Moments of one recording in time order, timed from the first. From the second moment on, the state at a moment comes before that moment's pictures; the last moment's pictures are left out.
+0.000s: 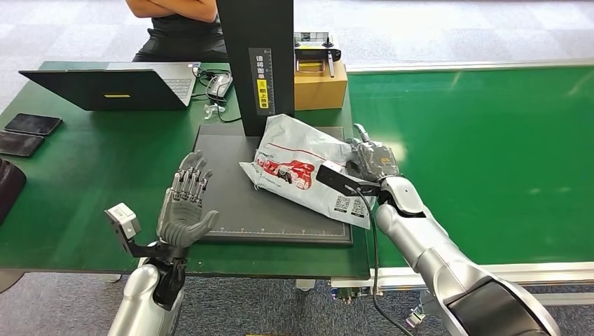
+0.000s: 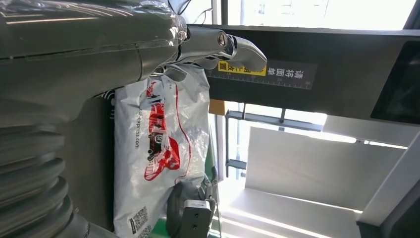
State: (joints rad) left arm -0.17 -0.16 -0.04 -1.13 -0.01 -0.29 -0.52; right arm -0.81 -0.04 0.54 -0.59 0.85 -0.34 -0.13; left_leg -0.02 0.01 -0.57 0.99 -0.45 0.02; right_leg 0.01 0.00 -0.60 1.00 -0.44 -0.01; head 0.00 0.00
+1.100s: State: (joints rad) left arm -0.17 -0.16 -0.03 -1.13 -0.01 -0.31 -0.55; right arm -0.78 -0.03 0.44 -0.49 0.66 -0.27 -0.50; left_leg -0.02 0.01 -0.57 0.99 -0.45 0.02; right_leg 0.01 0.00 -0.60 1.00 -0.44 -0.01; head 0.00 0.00
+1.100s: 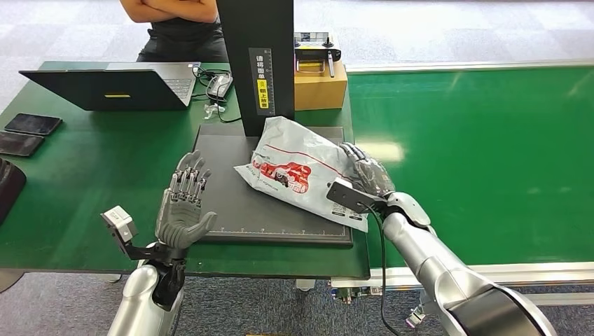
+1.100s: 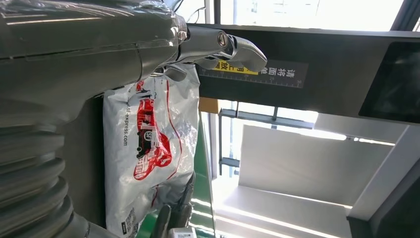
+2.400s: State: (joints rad) left arm -0.18 -0.15 -0.03 -1.13 0.02 -0.34 -0.54; right arm -0.50 -0.01 0.35 -0.99 0.20 -0.19 -0.60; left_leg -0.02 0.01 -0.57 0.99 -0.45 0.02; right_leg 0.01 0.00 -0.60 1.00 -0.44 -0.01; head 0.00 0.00
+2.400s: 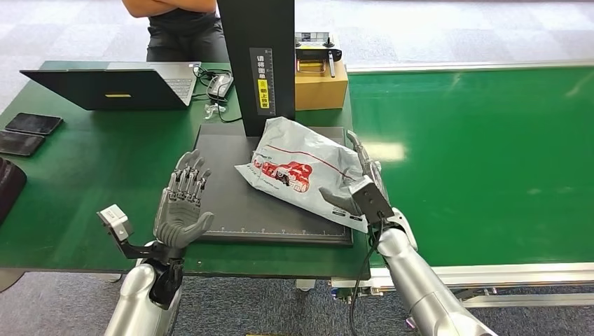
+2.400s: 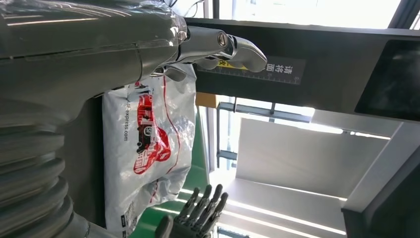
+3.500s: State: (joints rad) left arm -0.26 -0.15 -0.12 -1.06 -0.22 -0.21 -0.54; right arm -0.09 0.03 0.13 -1.52 0.16 0.04 -0.55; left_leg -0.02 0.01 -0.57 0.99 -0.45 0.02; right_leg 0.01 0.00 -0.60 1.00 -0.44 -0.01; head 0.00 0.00
